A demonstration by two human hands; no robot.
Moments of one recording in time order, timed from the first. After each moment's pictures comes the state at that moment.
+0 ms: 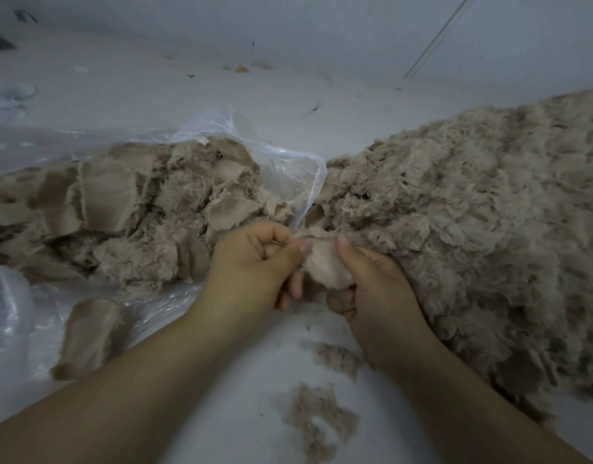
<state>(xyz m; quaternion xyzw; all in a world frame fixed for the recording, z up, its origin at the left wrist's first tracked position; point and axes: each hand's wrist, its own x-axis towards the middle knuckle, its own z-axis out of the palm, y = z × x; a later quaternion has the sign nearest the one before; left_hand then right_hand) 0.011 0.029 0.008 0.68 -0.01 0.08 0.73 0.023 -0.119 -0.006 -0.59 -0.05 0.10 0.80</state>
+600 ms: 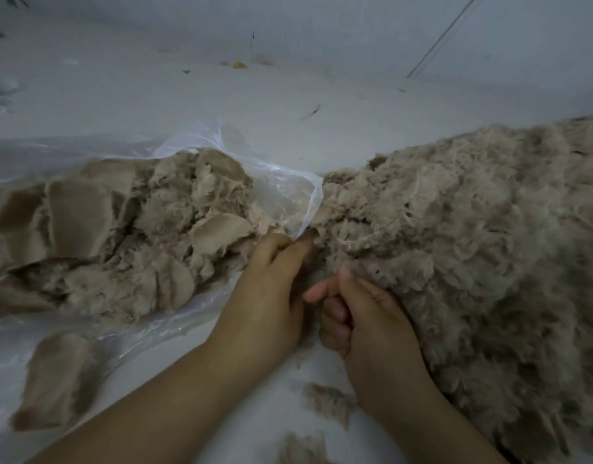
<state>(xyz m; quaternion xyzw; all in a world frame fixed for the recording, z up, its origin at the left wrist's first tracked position) 0.030 0.018 -0.005 0.90 -0.14 0.21 0.35 0.025 -0.118 -0.006 -0.56 -0.03 0.13 0.82</state>
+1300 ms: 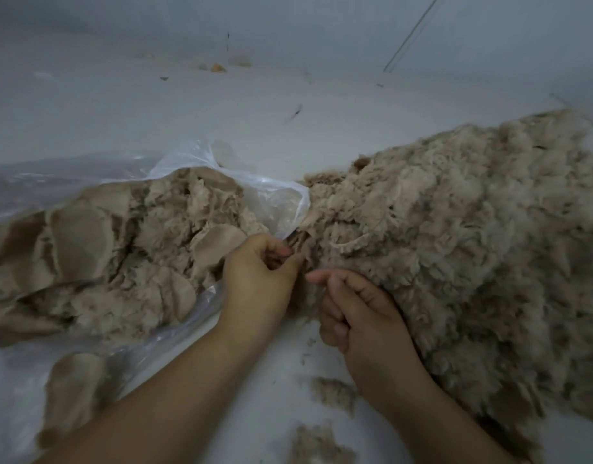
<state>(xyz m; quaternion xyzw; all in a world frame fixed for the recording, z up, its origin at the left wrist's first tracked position) 0.056 0.013 0.001 0.77 0.11 0.14 0.62 0.017 -0.116 0.002 -0.58 -0.01 0.10 0.81</state>
